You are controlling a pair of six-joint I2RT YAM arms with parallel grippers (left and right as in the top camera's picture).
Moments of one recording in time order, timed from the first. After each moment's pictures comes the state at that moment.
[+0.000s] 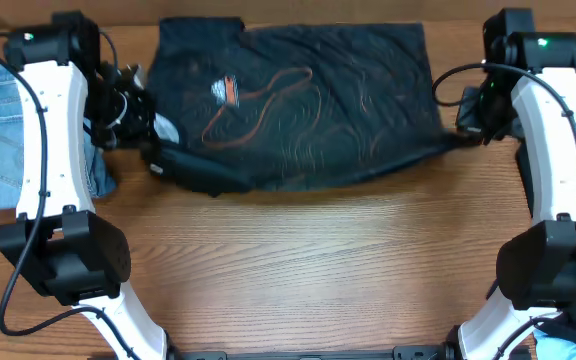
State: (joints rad) left arm 0.16 2.00 2.03 -1.67 0.33 -0.02; right arm -0.04 1.89 1.87 -1.46 0.16 0.28
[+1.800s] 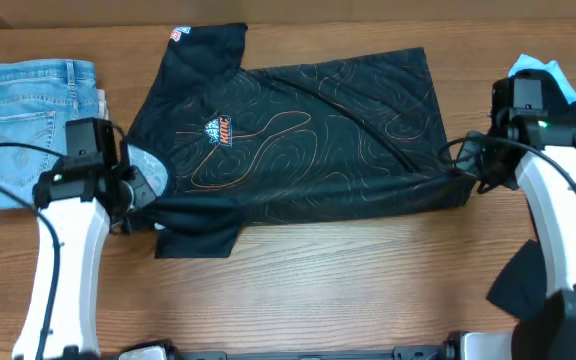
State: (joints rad) left arm 0.16 1.39 1.09 -0.96 -0.08 -0.43; right arm -0.09 1.57 1.30 -1.04 0.10 0.33
